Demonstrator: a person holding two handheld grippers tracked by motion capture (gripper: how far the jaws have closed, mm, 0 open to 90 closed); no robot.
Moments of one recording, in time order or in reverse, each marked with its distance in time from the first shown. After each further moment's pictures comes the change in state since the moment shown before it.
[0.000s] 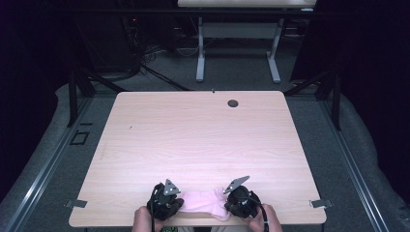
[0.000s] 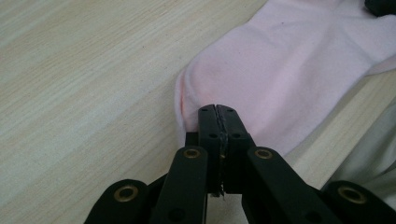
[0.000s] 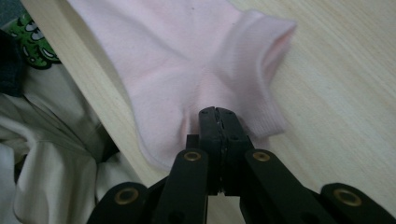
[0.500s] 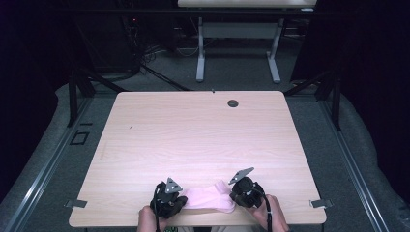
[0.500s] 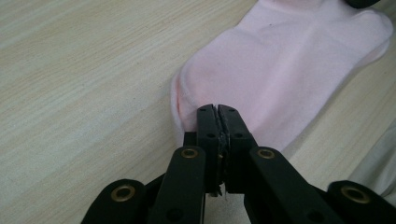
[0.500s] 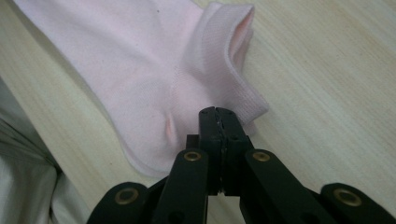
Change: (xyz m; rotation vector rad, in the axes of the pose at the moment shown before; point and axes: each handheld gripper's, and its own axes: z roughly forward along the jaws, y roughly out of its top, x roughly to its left) left arm -0.003 0.004 0.008 -0.045 -0.007 -0.048; right arm -0.028 0.005 0.000 -0.012 -0.045 0.008
